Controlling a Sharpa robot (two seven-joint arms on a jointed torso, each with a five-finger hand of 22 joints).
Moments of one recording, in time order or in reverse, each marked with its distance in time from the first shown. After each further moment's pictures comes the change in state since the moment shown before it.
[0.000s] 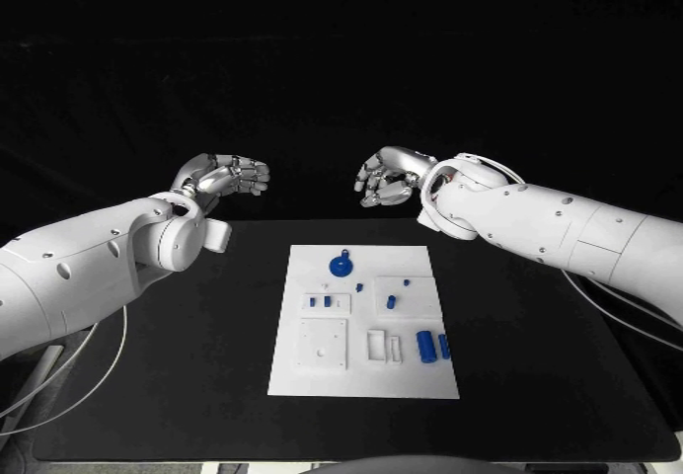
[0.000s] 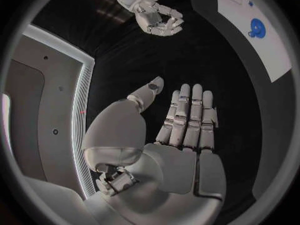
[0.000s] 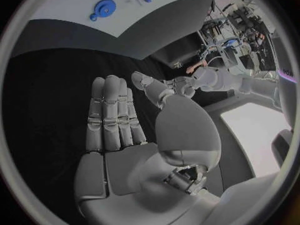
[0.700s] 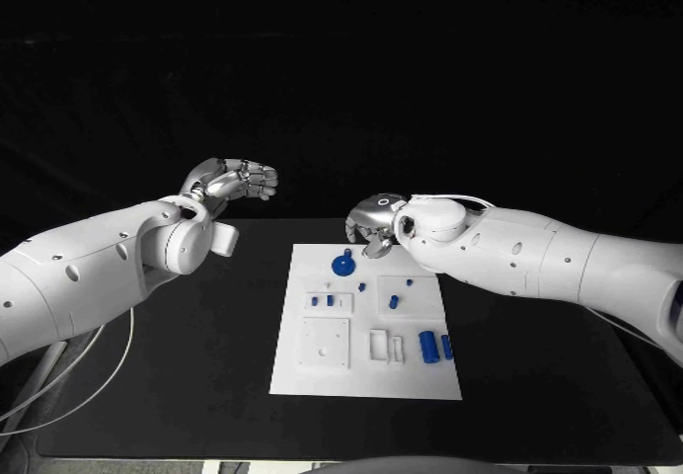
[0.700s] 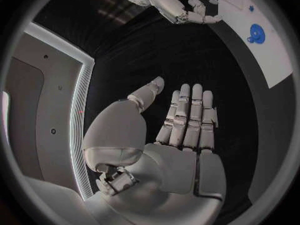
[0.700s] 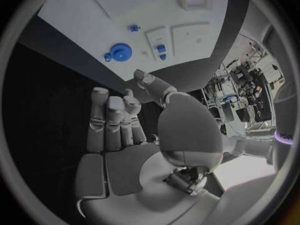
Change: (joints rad) left arm -0.009 0.002 -0.001 0.018 -0.001 0.009 -0.005; left_hand 0.004 0.004 0.000 0.000 0.000 0.000 0.000 0.000 0.000 0.000 0.000 0.000 -0.001 0.007 0.000 0.000 0.002 0.000 0.000 0.000 -0.004 0.000; right arm -0.008 0.093 -0.168 -0.005 -0.438 0.100 -0.130; right_hand -0.003 -0.061 0.098 0.001 -0.113 0.035 -0.038 -0.046 0.031 -0.083 -0.043 0.716 0.828 -0.006 -0.038 0.387 0.365 -0.009 0.104 -0.094 0.268 0.255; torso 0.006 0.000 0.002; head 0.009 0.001
